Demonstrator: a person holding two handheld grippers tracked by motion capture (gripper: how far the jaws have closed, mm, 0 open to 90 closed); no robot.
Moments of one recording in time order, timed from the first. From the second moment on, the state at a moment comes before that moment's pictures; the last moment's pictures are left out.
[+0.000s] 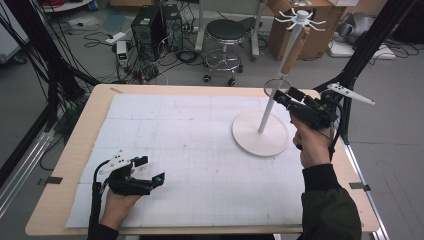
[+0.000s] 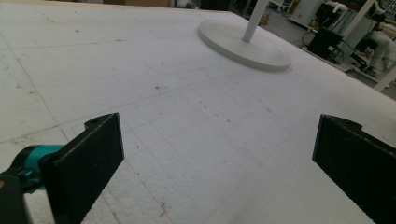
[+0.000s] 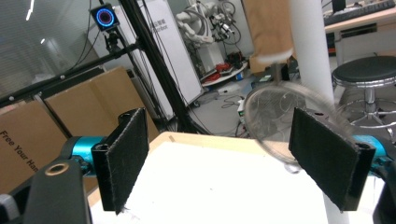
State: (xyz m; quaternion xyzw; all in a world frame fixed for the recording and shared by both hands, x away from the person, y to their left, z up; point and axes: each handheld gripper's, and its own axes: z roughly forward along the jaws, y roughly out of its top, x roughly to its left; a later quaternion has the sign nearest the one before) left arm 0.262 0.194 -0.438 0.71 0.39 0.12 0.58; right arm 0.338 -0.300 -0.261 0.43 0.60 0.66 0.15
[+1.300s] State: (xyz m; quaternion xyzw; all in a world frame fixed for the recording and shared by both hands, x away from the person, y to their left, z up) left arm 0.261 0.192 -0.438 0.71 0.38 0.12 0.58; right arm 0.310 -0.278 -0.338 0.42 0.66 0.61 0.12
